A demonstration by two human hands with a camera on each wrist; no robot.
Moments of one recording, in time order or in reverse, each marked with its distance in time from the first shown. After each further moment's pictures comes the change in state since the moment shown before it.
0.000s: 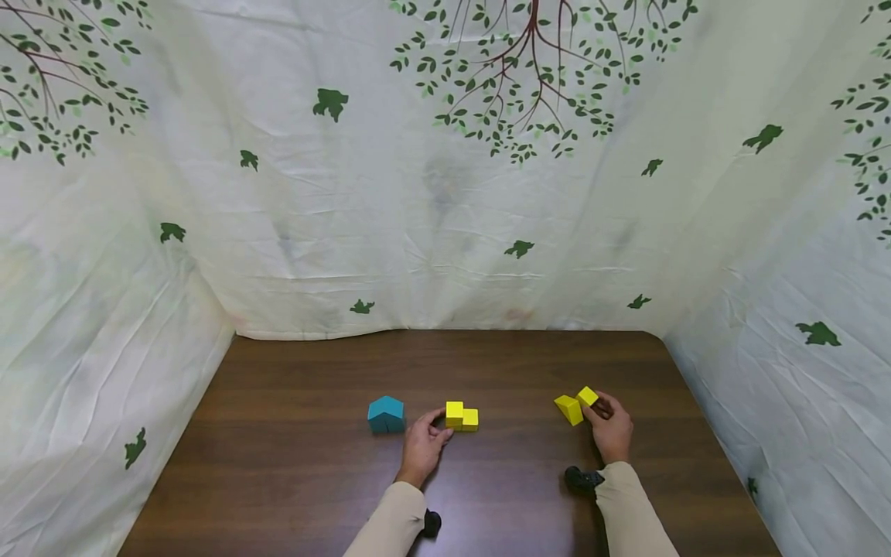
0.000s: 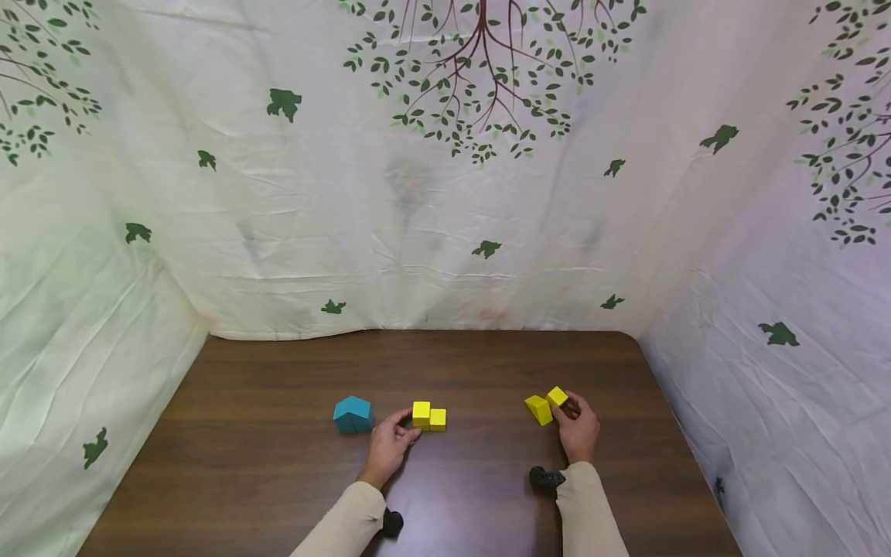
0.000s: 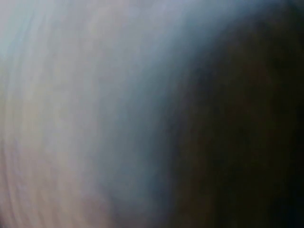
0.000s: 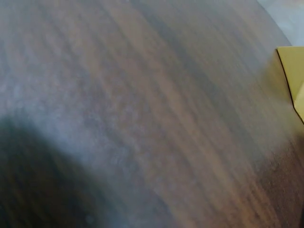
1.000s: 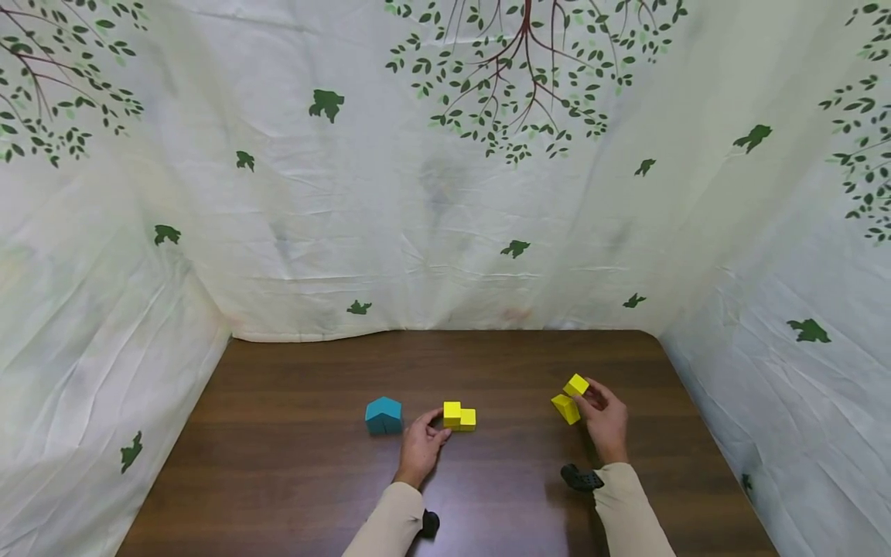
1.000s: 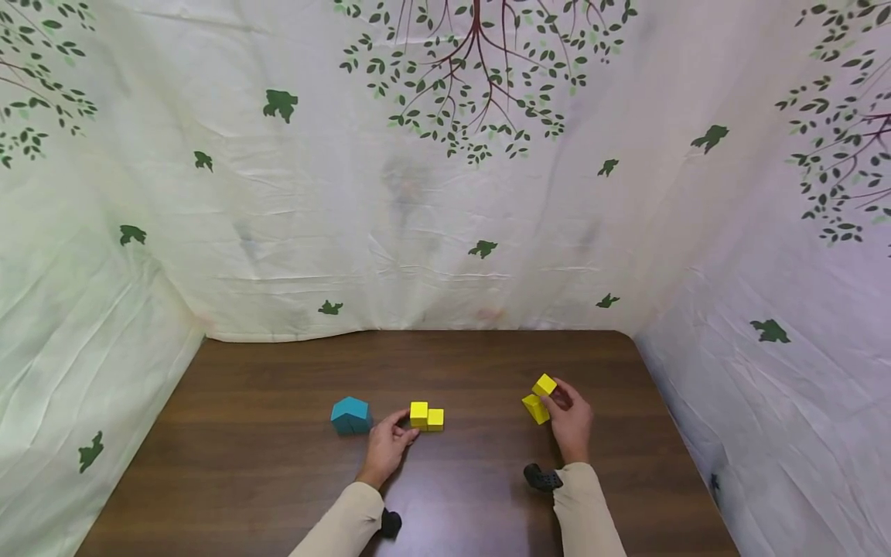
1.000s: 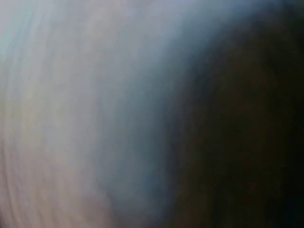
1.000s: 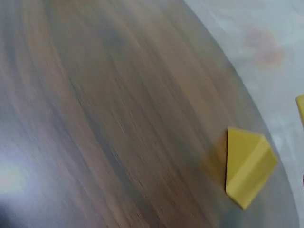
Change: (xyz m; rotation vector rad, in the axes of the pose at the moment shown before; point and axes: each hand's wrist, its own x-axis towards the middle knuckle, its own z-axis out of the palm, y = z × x) left_hand 0.000 -0.002 0.002 -0.004 0.002 0.000; right_hand -0.010 -0.040 -0.005 0.078 -0.073 -0.021
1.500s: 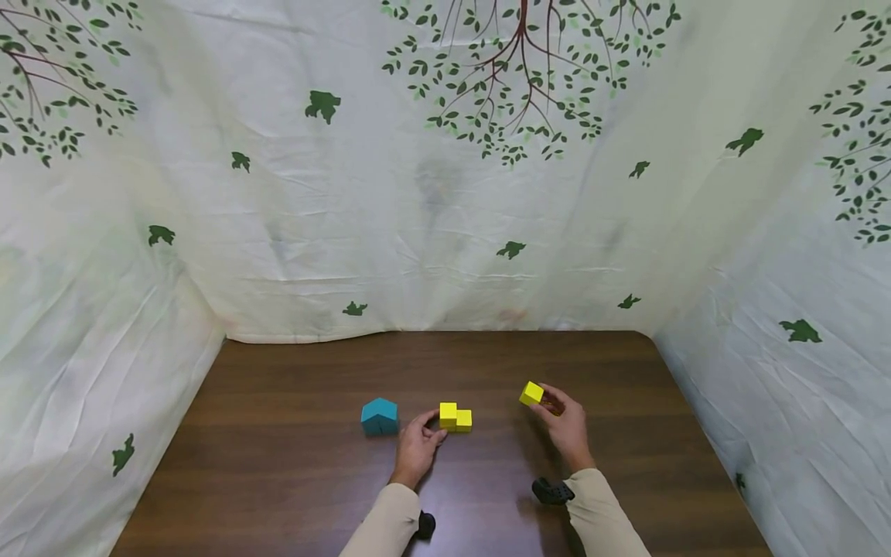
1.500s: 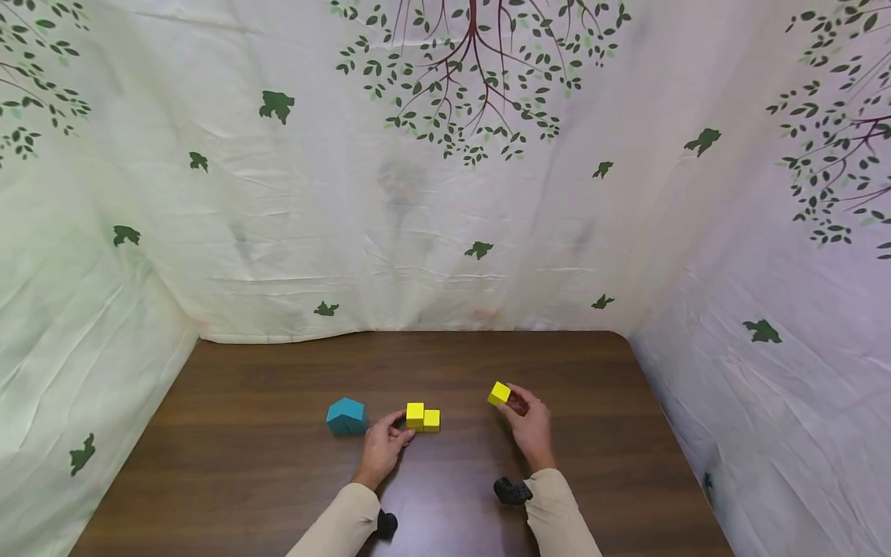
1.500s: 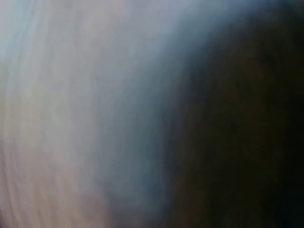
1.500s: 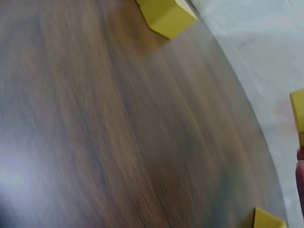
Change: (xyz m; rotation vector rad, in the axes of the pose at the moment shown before) left_hand 0.002 0.002 -0.001 0.020 0.002 -0.007; right_hand -0.024 -0.018 0.046 0.058 -0.144 -0.164
